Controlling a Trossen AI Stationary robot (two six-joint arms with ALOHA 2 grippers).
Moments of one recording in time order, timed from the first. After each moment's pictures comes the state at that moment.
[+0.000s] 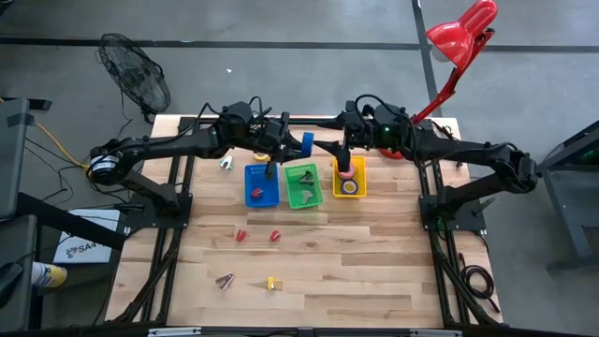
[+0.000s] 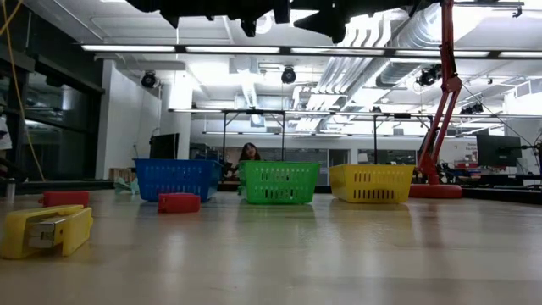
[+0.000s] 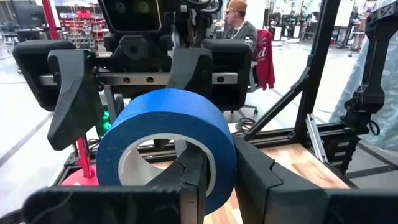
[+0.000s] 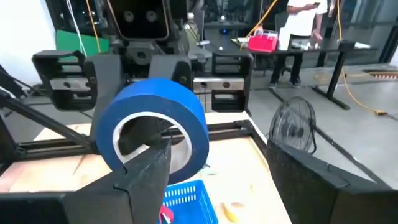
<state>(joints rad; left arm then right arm) 0.33 1.39 1.10 0.30 0.54 0.05 -0.32 1.30 1.05 0.15 -0.16 -0.01</state>
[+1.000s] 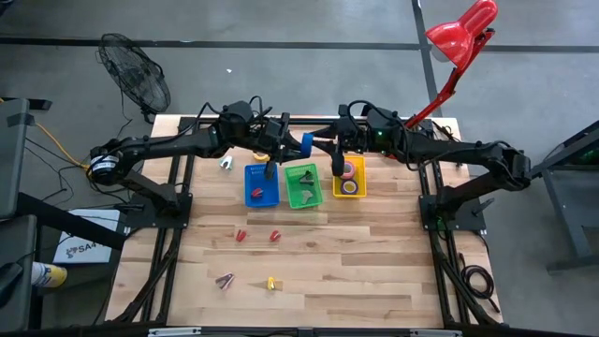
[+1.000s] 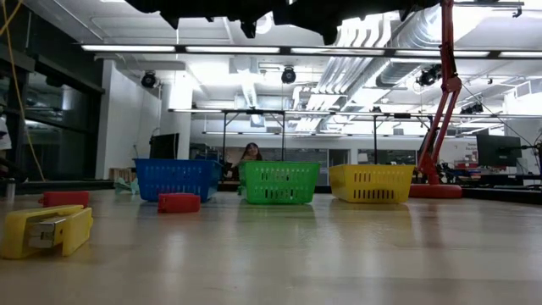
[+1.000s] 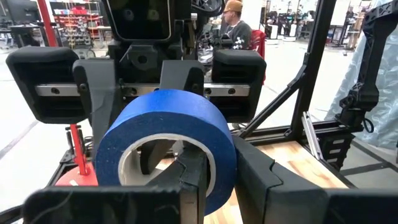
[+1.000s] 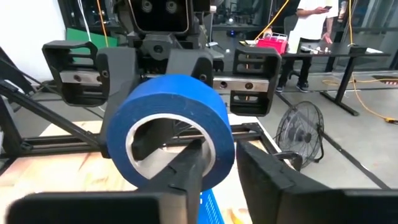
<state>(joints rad) 0.33 1.39 1.10 0.29 0.56 0.05 -0.31 1.35 1.05 0.21 -0.17 -0.03</state>
